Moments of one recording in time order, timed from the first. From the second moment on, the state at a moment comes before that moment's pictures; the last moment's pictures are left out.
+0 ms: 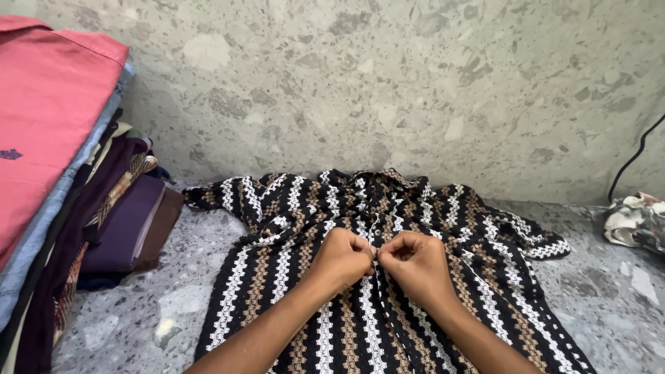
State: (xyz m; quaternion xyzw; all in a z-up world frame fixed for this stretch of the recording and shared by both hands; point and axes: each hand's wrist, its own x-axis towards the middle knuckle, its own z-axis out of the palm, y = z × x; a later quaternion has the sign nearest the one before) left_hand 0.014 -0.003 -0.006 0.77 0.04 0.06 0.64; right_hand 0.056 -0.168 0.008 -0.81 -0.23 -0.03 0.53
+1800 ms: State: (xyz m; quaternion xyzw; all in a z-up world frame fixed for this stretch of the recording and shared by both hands) left_hand -0.027 -0.021 0.017 0.95 -0.12 0.15 0.25; right_hand 0.077 -0.211 0.019 -0.92 -0.19 0.07 0.34
